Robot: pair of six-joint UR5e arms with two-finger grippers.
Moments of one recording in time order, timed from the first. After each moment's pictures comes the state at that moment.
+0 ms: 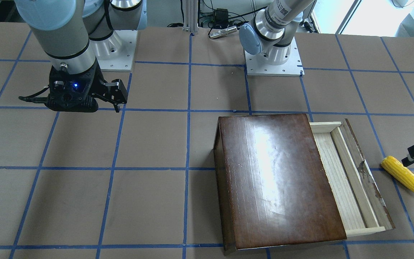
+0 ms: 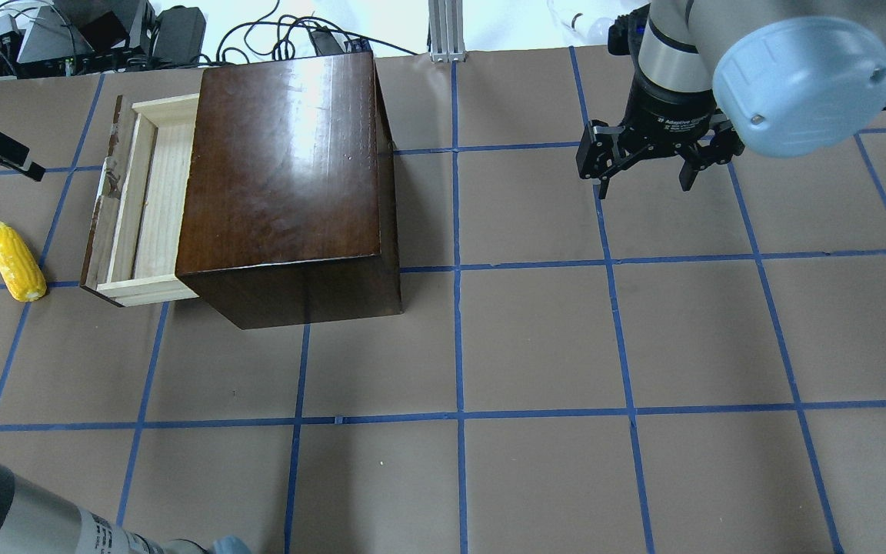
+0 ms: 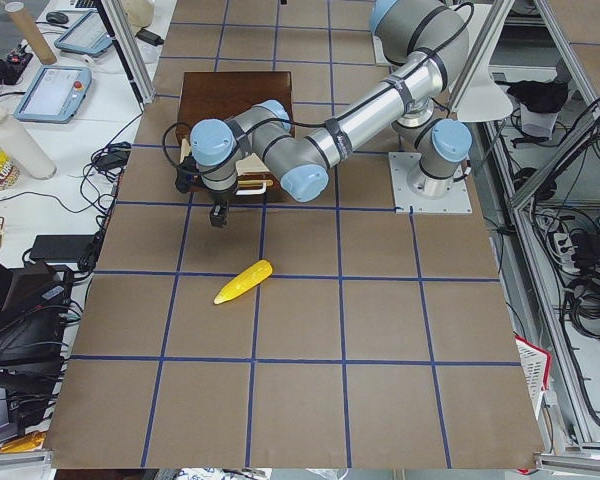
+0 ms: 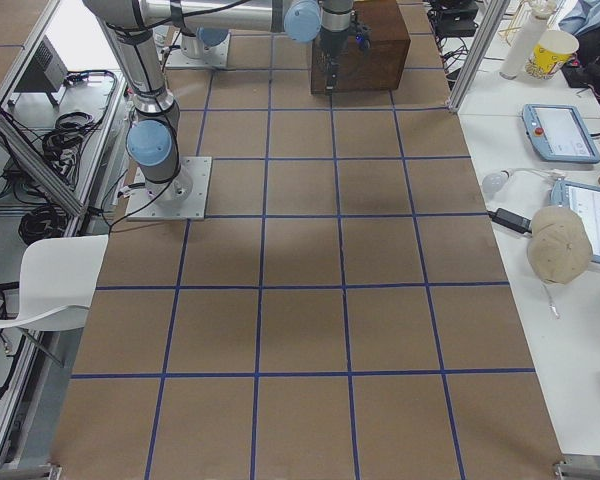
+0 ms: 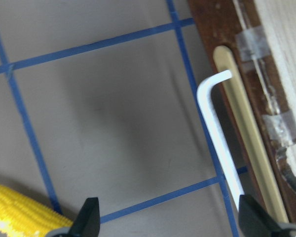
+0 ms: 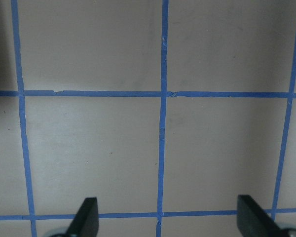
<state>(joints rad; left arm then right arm) -0.91 -2.00 -1.35 -1.38 1.42 0.73 1.65 -1.48 1.58 -1.62 -1.63 0.06</state>
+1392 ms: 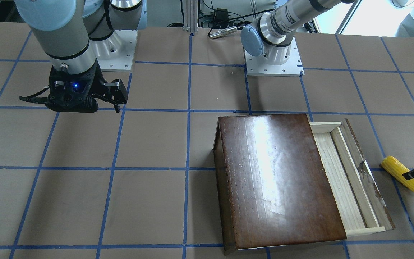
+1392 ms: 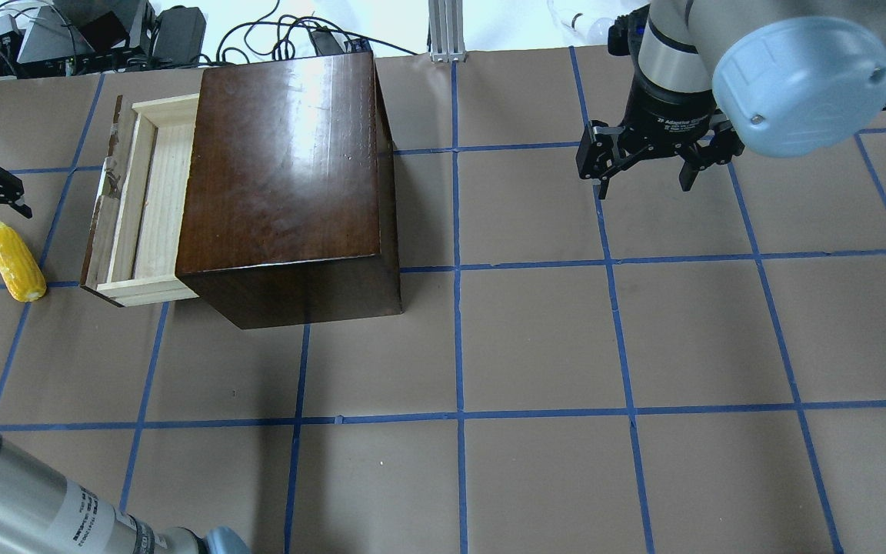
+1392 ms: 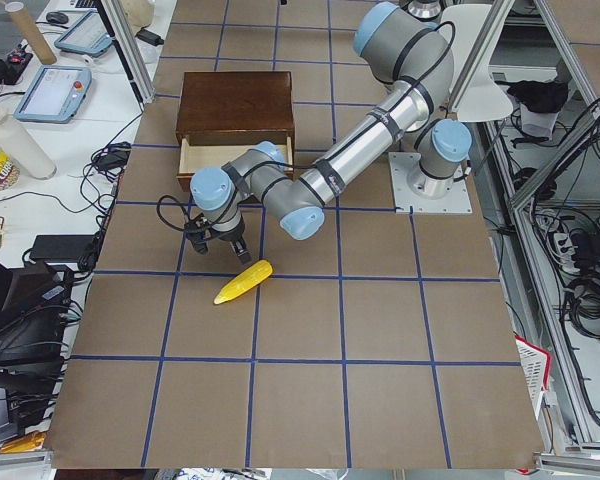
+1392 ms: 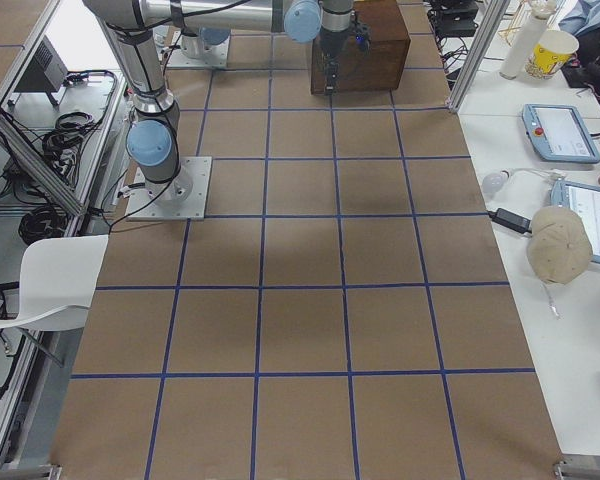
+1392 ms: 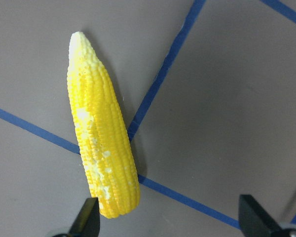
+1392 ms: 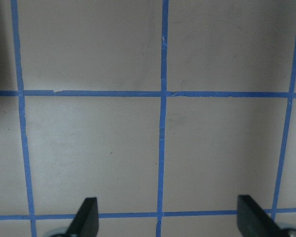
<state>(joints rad) -0.87 -2.15 -1.39 -1.25 1.56 0.19 1.65 -1.48 1.58 -1.62 -1.63 0.06</state>
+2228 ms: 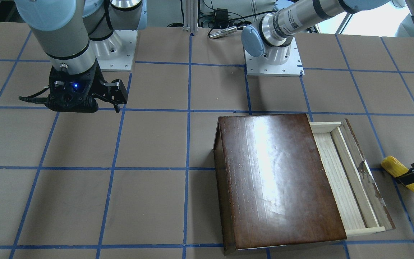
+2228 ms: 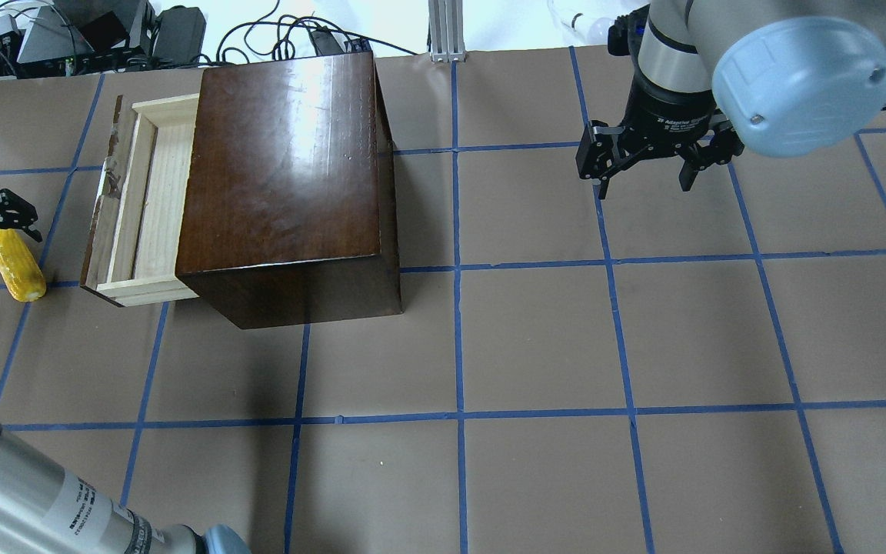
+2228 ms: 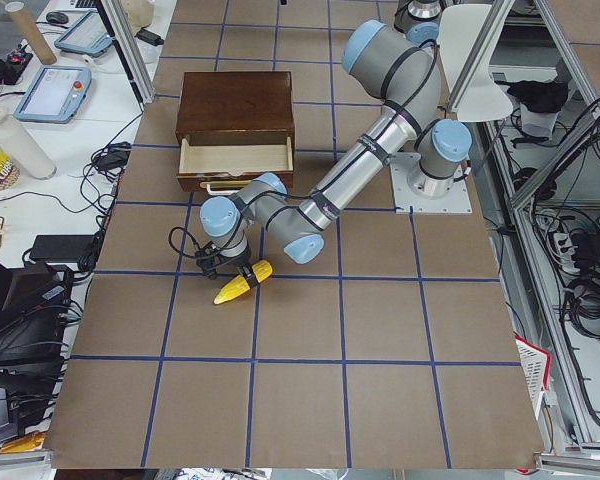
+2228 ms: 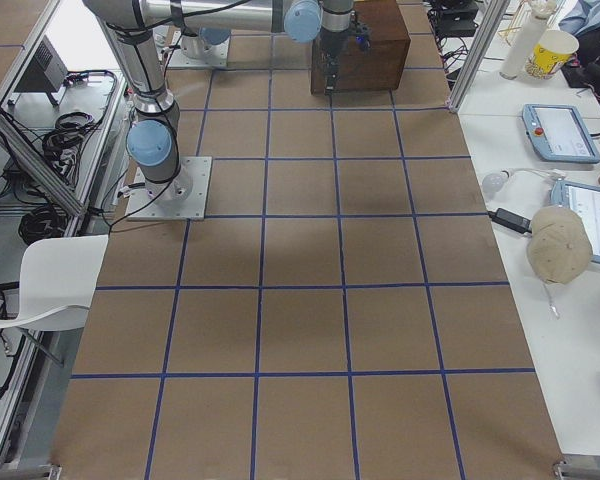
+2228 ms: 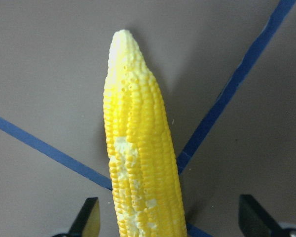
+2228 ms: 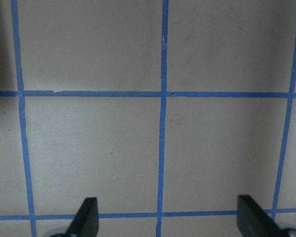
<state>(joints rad) -0.86 -2.21 -1.45 -1.11 1.64 0.16 1.65 -1.48 1.58 -1.63 -1.63 0.06</state>
